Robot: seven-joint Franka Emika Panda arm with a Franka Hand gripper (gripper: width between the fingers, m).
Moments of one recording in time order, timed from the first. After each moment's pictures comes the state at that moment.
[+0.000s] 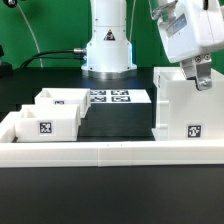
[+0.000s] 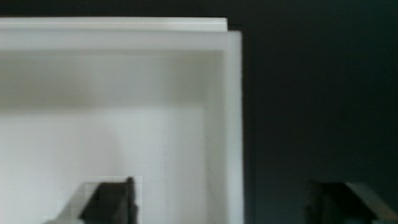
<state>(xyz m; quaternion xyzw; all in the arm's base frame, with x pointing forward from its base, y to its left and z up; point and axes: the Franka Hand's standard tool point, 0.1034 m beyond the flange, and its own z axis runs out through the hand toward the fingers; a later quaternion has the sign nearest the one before) 0.635 0.093 0.107 -0.69 0.70 -0.01 0.17</state>
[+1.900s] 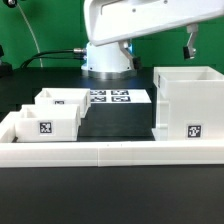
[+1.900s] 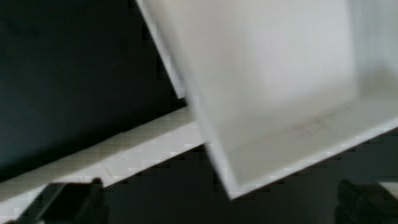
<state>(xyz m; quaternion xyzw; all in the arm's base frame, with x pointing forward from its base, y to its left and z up) 0.616 0.027 0.142 -0.98 0.15 -0.07 0.12</state>
